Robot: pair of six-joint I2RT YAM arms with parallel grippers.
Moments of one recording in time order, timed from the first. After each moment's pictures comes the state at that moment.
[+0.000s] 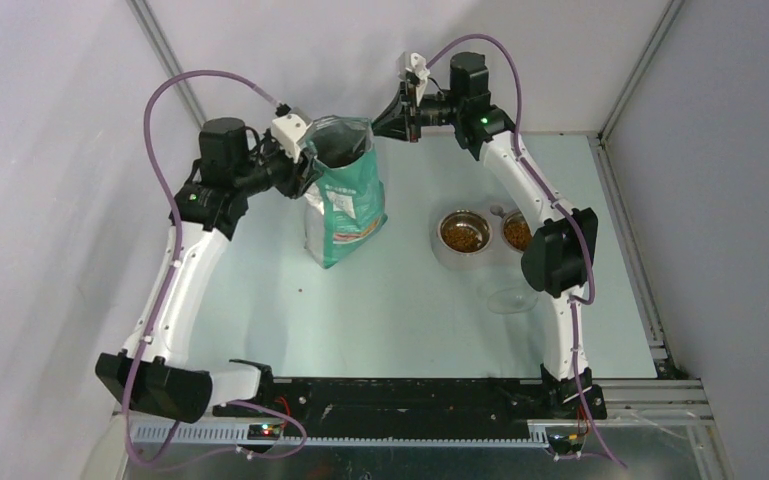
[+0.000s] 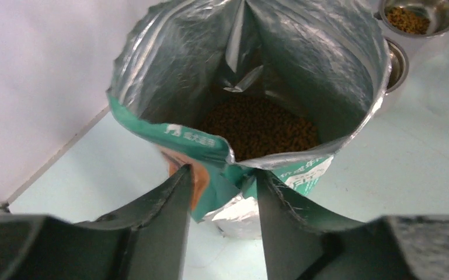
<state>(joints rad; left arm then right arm) -0.18 1.25 1.43 -0.58 0.46 0.41 0.43 2.15 2.20 -0.16 -1.17 -0.18</state>
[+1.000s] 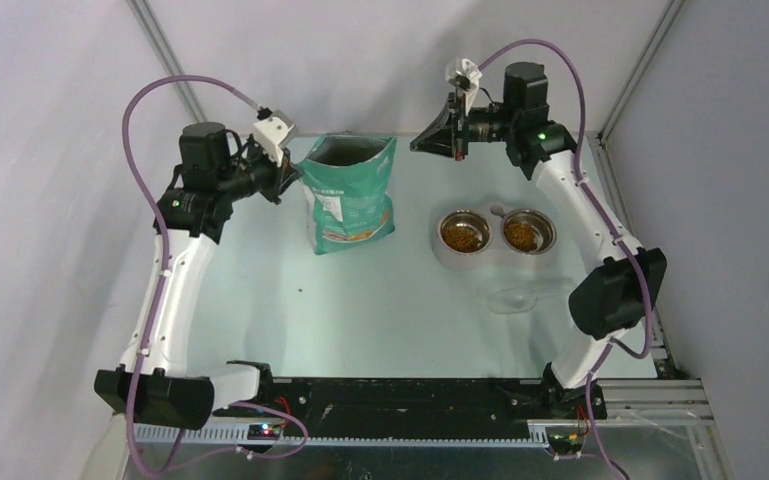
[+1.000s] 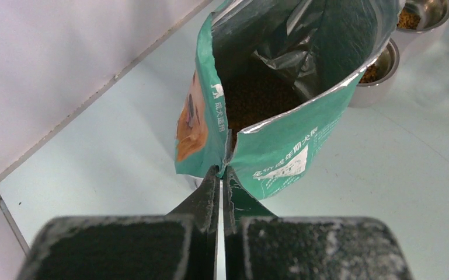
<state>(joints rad) -0.10 1.20 1.43 -0.66 0.55 0.40 0.33 1.77 1.80 -0.28 -1.16 -0.10</state>
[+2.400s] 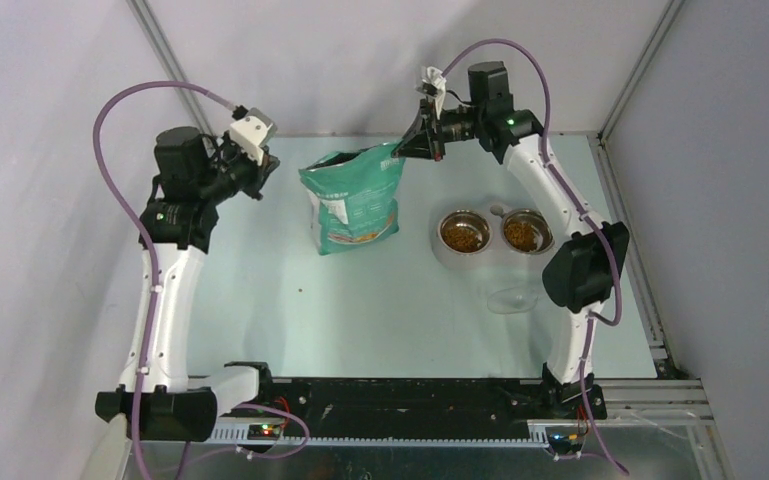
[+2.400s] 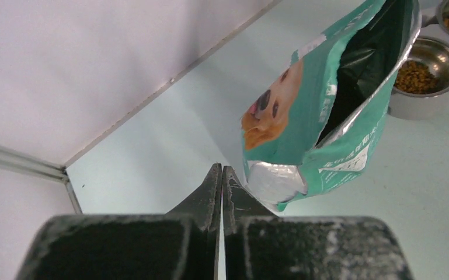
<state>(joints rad) -0.01 1.15 1.41 -0.60 0.50 0.45 0.37 1.98 2.06 -0.51 -1.17 -0.31</state>
